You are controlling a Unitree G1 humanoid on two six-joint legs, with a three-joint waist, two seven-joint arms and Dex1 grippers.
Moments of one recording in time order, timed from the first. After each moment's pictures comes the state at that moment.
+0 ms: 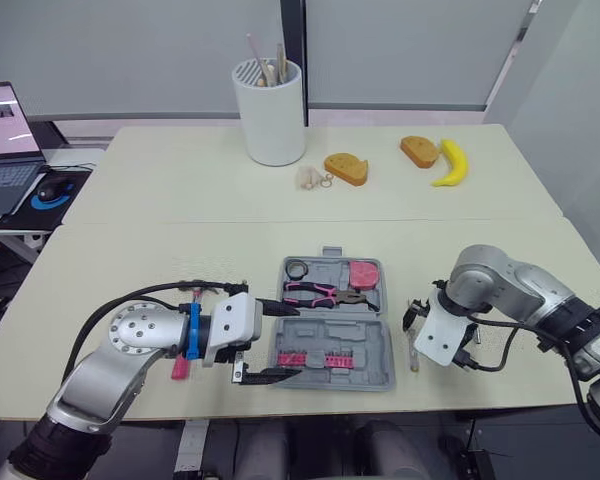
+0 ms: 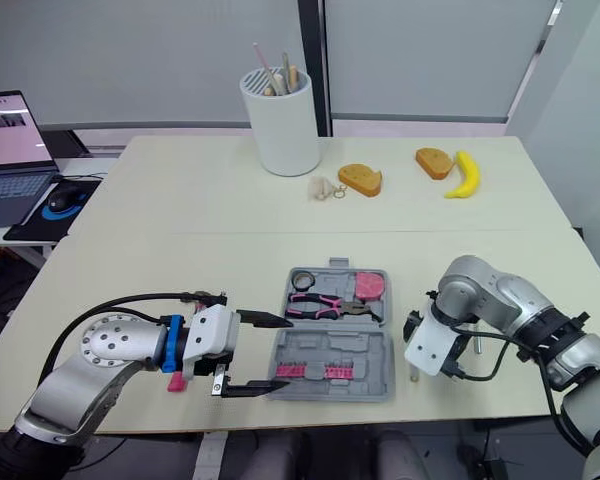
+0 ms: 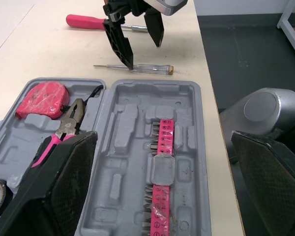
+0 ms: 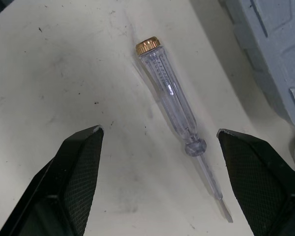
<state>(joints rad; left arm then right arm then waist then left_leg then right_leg) -0.10 0.81 -0.13 -0.41 -0.35 0.24 -1.15 -0.77 -0.82 0.74 0.27 -0.45 -0.58 1.47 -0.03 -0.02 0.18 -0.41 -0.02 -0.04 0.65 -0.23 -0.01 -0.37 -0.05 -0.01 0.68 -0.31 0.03</state>
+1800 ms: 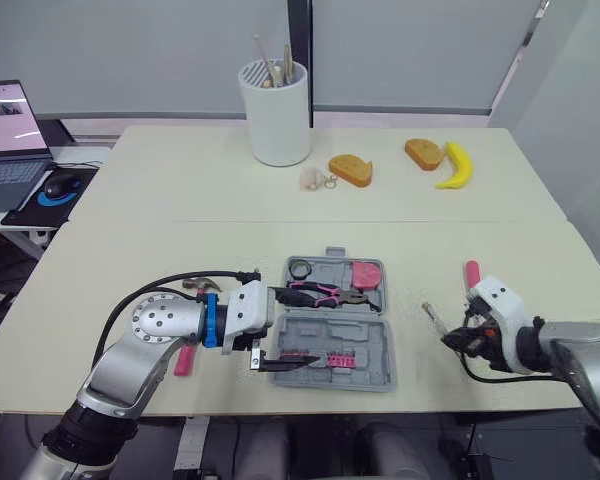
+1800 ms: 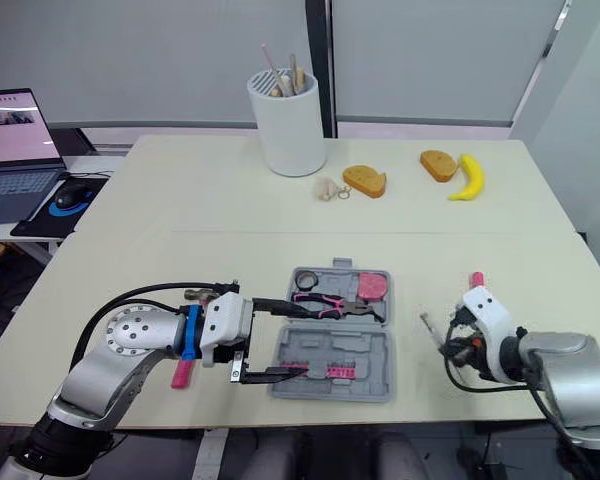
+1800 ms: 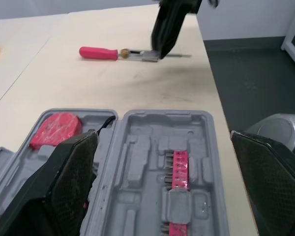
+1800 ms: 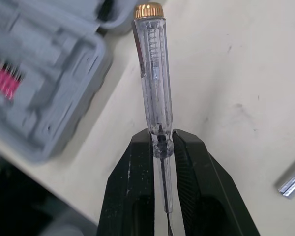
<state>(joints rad) -0.20 0.71 -0.17 -0.34 -0.35 0.21 -1.19 -0.14 -0.48 -0.17 -0.60 0.03 1.58 0.83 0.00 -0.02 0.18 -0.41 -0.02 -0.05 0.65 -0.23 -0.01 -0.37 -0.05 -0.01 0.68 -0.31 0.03</state>
